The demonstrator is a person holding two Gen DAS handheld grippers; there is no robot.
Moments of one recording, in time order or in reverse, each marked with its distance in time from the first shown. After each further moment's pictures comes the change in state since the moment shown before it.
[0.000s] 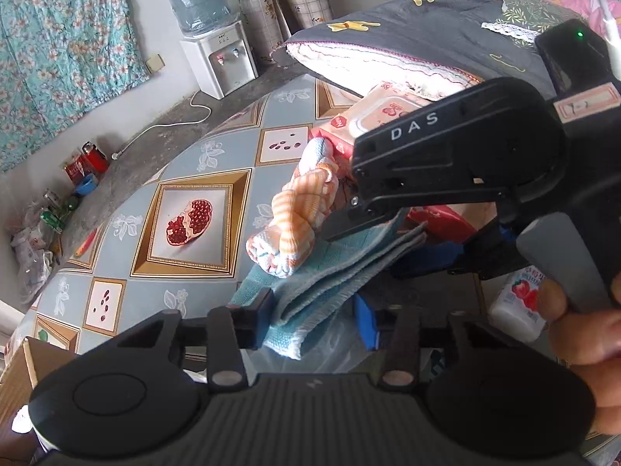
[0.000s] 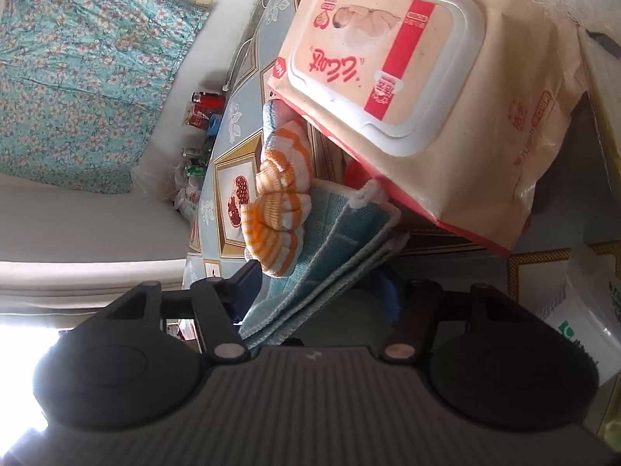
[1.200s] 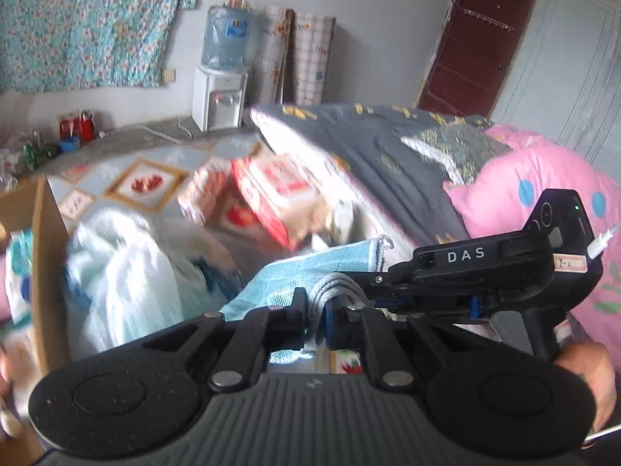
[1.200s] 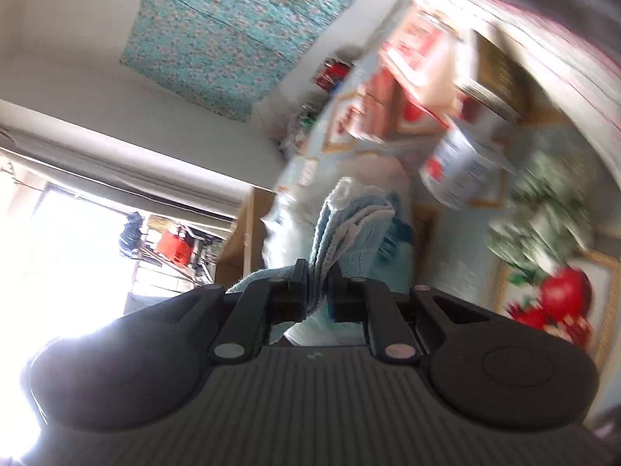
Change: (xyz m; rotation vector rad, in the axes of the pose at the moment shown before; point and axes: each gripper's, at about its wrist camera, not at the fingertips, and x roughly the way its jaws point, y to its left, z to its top) left arm -0.180 -0.101 -0.114 -0.361 -0.227 -0.231; right arm -0.236 -0.104 -0.097 -0.354 0.082 0.281
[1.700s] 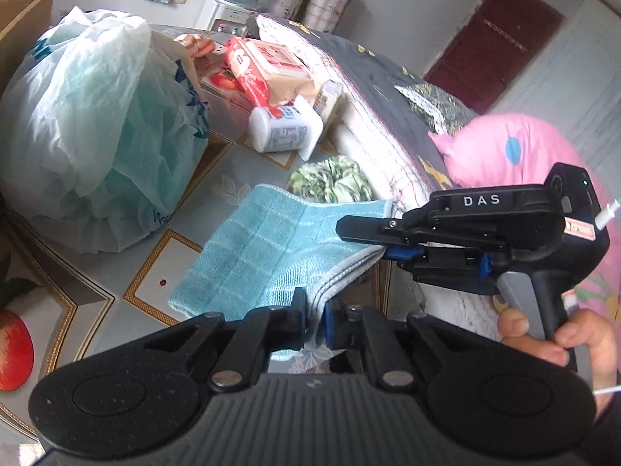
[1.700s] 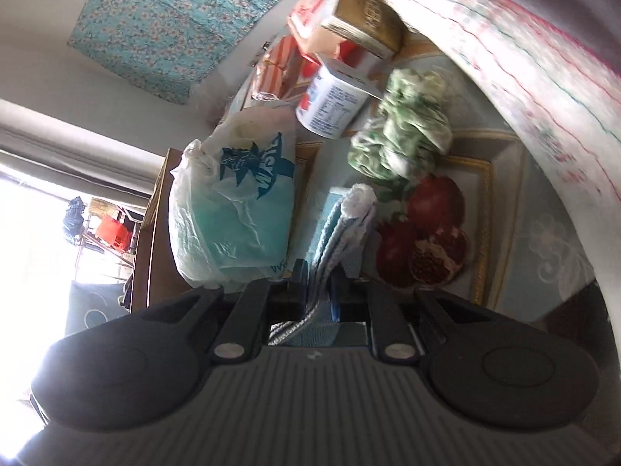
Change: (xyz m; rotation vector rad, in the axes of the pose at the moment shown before) left arm 0.030 0.017 -0.115 -0.237 0.045 -0.143; right arm -0.025 -0.042 -0.045 -0.046 0.010 -0.163
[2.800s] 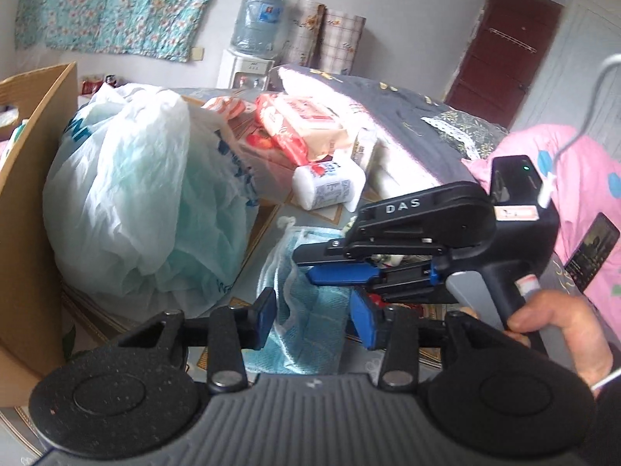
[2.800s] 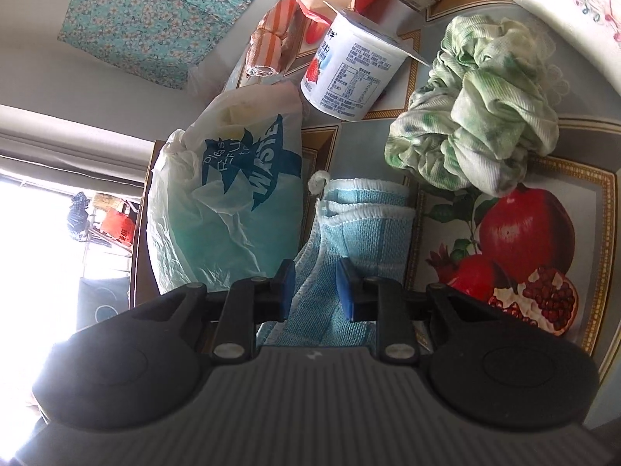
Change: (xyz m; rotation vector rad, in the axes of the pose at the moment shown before) left arm -0.013 -0.003 0.016 0.154 -0.126 0.148; right arm 0.089 0.004 0.027 0.072 0.089 0.035
